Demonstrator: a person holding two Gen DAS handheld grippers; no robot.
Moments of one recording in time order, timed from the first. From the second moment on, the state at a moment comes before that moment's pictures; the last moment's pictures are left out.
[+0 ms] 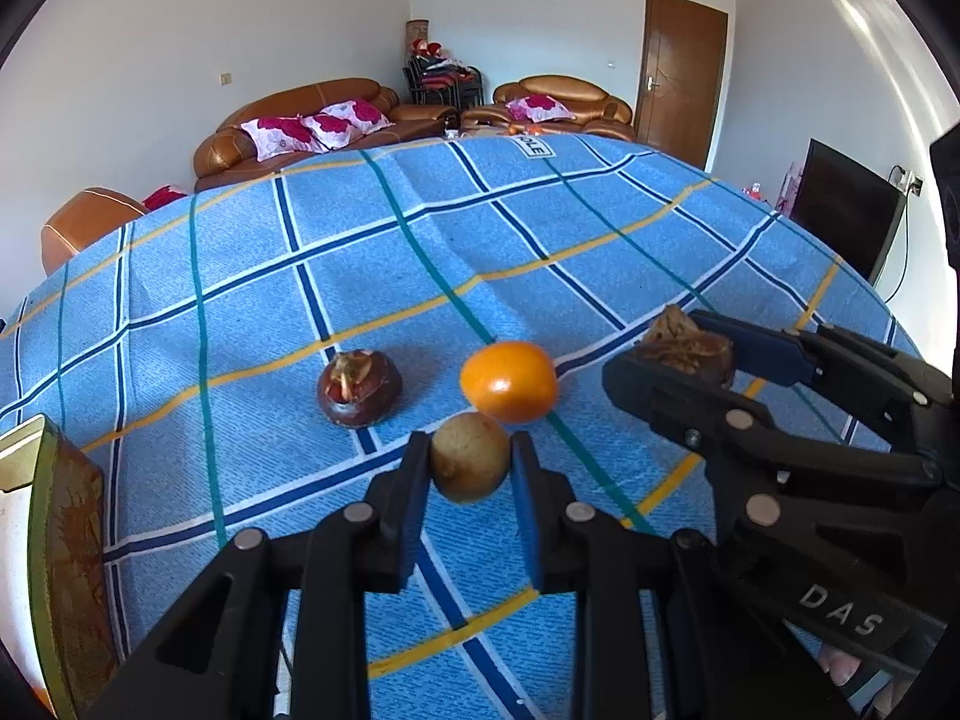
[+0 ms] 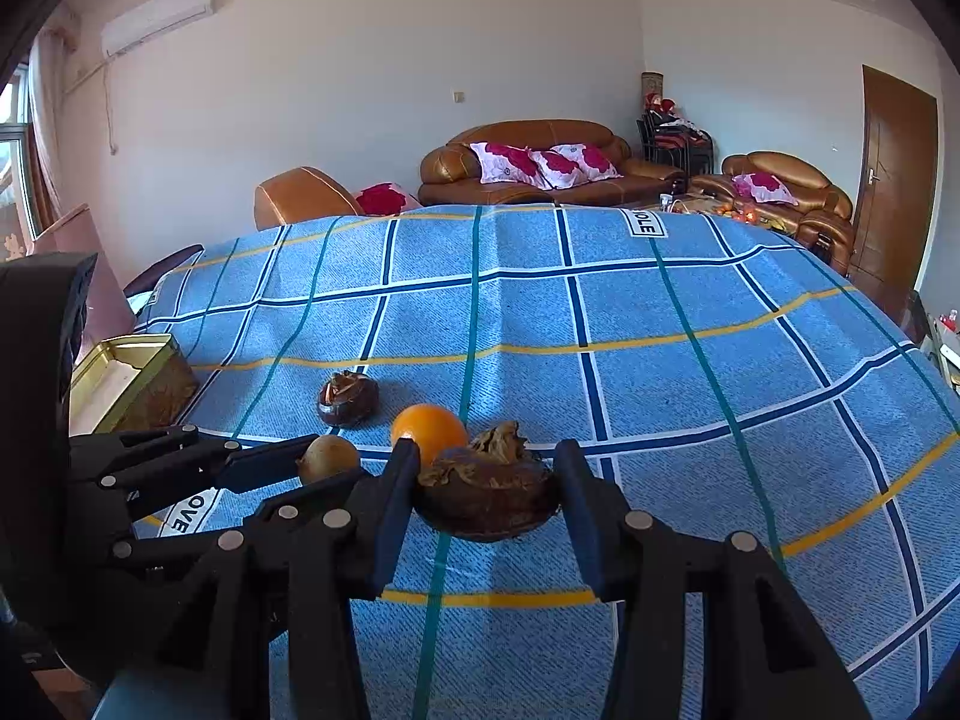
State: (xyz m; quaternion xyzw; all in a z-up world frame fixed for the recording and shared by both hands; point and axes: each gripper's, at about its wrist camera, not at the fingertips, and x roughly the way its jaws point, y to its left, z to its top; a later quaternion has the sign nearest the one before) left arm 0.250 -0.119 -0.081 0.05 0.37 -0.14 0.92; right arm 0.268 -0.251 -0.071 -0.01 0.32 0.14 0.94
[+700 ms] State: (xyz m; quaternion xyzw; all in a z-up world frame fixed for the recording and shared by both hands) left arm 0.232 -0.101 -0.066 0.02 0.32 -0.14 0.94; right arm 0.252 -0.248 -0.061 -0.02 0.27 0.16 0.95
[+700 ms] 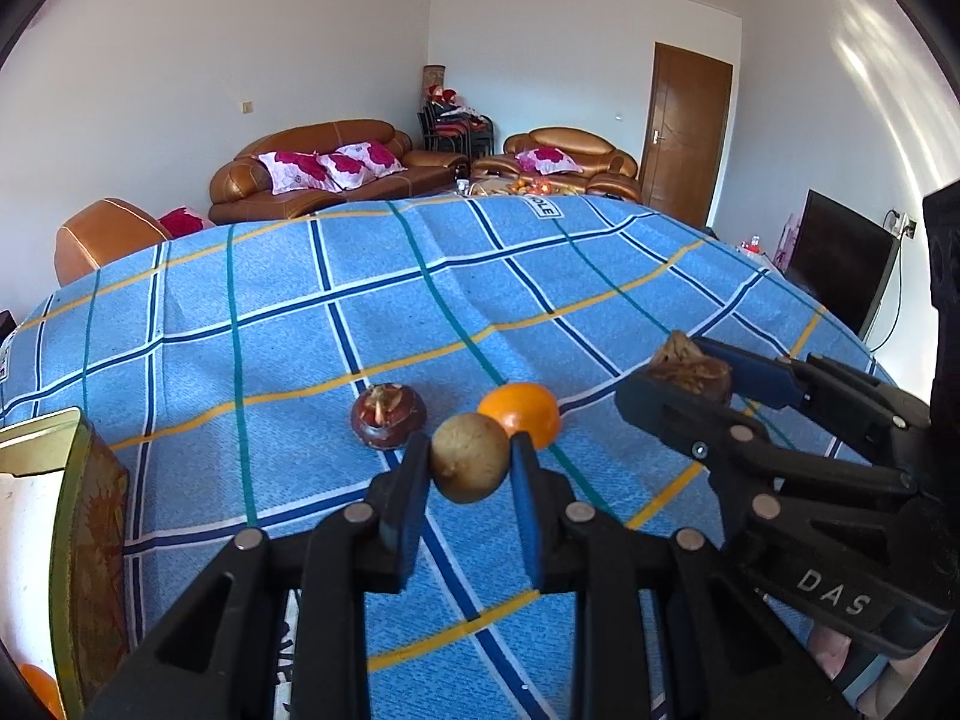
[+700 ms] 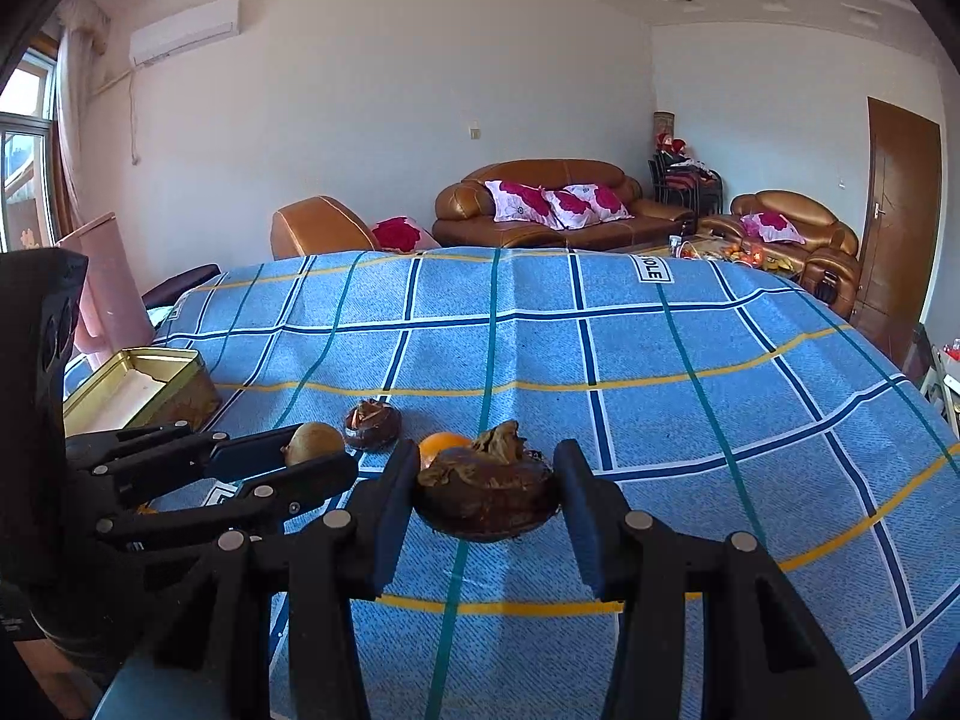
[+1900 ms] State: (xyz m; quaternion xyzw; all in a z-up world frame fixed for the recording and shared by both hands) left arm 0.193 -0.096 -0.048 0.03 0.22 -0.12 0.97; right arm 0.223 -0.248 -0.049 -0.03 0.18 0.17 0.97
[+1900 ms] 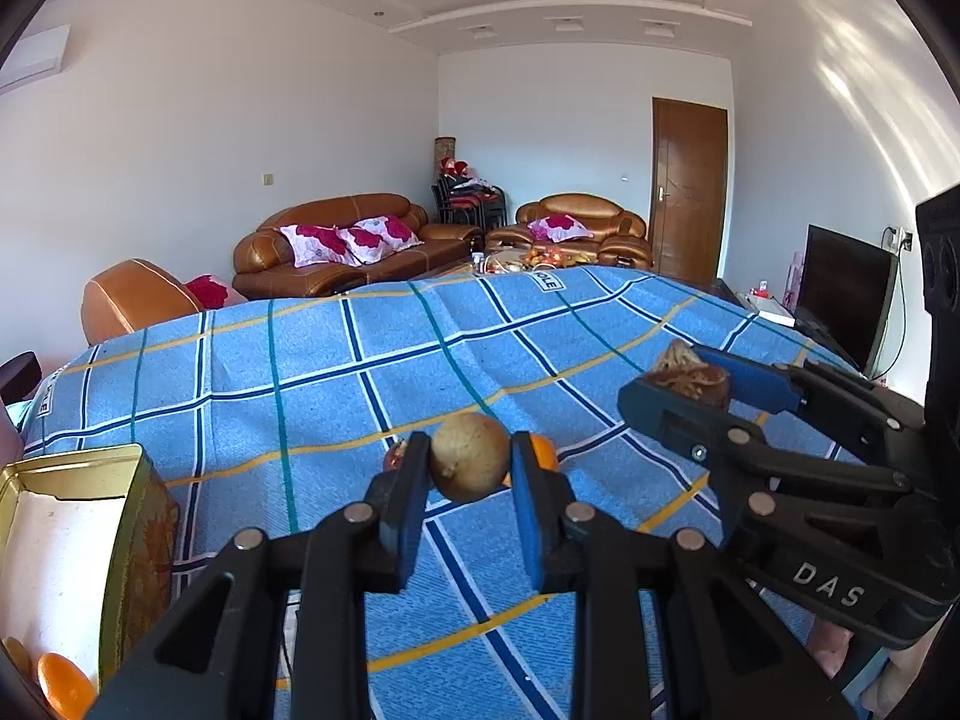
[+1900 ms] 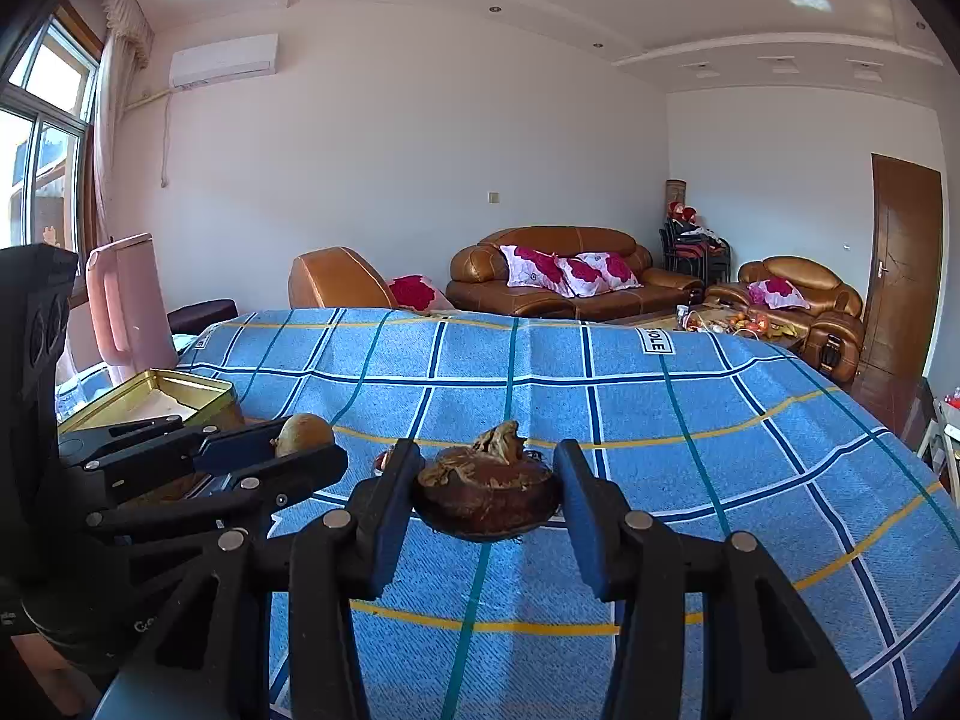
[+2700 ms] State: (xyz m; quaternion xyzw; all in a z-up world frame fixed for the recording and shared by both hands) left arm 0.166 -0.087 -0.038 0.02 0.16 -0.09 0.98; right arm 0.206 -0.251 -0.045 -0.04 0.14 0.18 0.97
